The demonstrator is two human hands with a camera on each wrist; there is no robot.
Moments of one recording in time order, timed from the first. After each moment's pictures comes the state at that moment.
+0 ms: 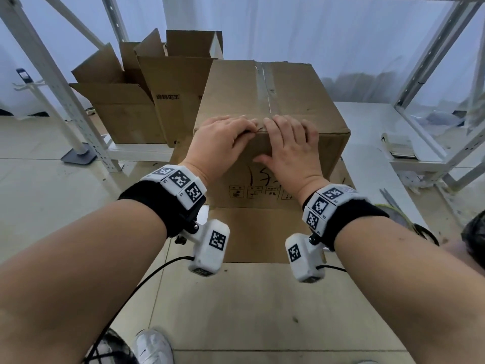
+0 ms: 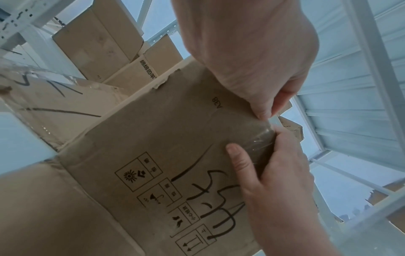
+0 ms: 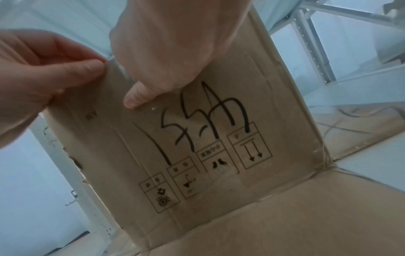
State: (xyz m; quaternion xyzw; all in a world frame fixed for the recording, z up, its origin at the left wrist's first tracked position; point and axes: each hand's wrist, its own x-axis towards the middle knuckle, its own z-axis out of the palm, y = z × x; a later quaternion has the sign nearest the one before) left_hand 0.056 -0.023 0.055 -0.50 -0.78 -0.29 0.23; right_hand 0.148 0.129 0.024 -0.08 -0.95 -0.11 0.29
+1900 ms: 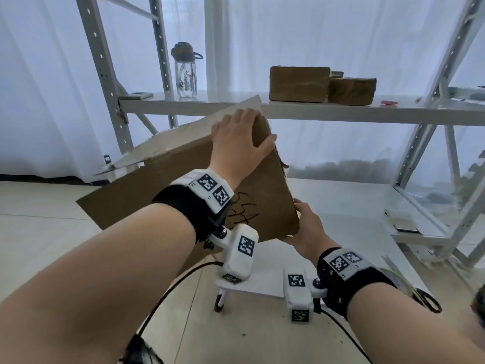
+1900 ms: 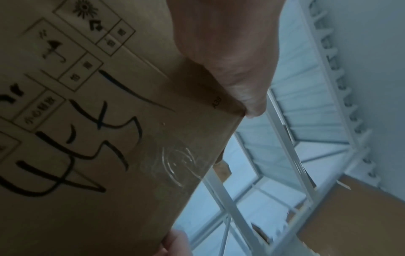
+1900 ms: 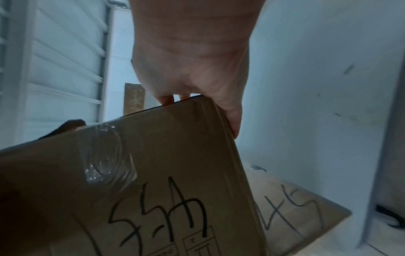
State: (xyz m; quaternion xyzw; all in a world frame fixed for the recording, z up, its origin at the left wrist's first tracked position) left_hand 0.114 -0.071 0.227 -0.36 -0.81 -0.33 0.32; right_hand 0.196 0.062 0.094 -0.27 -0.50 0.80 0.16
